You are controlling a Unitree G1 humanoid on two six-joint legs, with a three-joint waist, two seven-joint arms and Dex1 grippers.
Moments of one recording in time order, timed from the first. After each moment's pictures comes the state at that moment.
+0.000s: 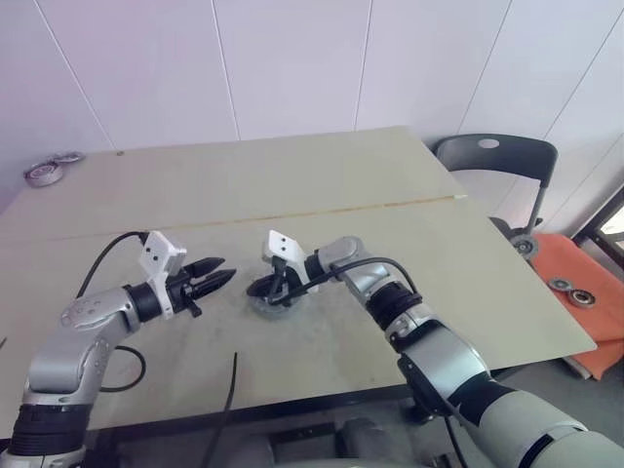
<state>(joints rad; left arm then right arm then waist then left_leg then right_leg) -0.08 0.66 0.18 -0.21 -0.51 0.49 -0.82 -0.91 -0.01 0.37 0.85 0.01 0.21 1.21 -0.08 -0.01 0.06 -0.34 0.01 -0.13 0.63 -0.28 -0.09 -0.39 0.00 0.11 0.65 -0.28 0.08</state>
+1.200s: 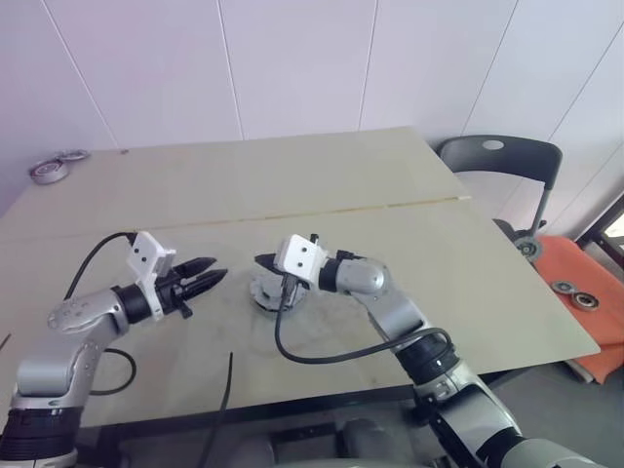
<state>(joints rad) -0.07 0.69 0.22 -0.18 -0.52 0.48 -0.86 -0.55 -0.12 0.41 0.16 -0.10 0.10 0.74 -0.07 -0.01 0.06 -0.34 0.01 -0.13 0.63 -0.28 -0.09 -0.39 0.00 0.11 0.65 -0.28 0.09</state>
